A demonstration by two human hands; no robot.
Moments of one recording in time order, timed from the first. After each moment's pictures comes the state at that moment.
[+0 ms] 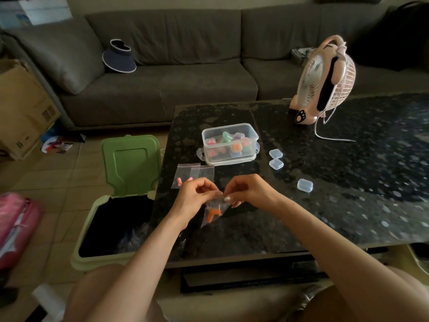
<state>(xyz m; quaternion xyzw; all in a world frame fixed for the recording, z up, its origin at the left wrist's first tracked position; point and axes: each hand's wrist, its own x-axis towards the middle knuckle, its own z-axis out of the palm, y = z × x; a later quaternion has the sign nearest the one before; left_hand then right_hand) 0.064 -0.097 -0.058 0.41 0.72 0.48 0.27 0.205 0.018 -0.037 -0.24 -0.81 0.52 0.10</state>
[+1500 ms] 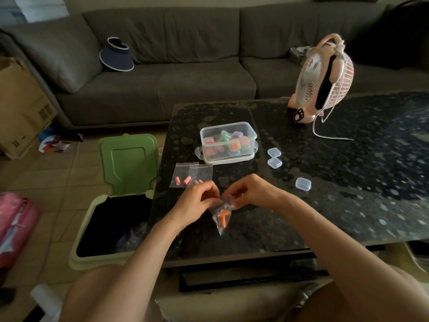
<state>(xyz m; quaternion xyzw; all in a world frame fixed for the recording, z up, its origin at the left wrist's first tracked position) 0.065 -0.099 -0.057 0.57 0.71 0.34 0.23 0.207 0.025 -0.035 -0.25 -0.85 0.47 0.02</state>
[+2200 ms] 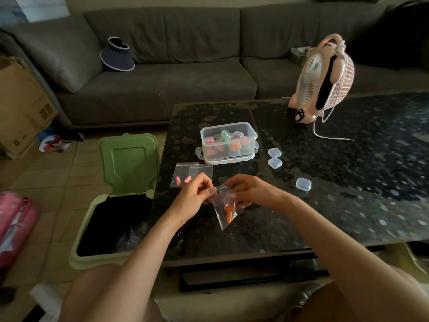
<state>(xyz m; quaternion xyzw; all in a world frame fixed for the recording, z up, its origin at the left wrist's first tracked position) 0.066 -0.101 -0.050 0.47 0.71 0.43 0.31 0.208 0.030 -0.045 -0.28 -0.77 0.57 0.02</state>
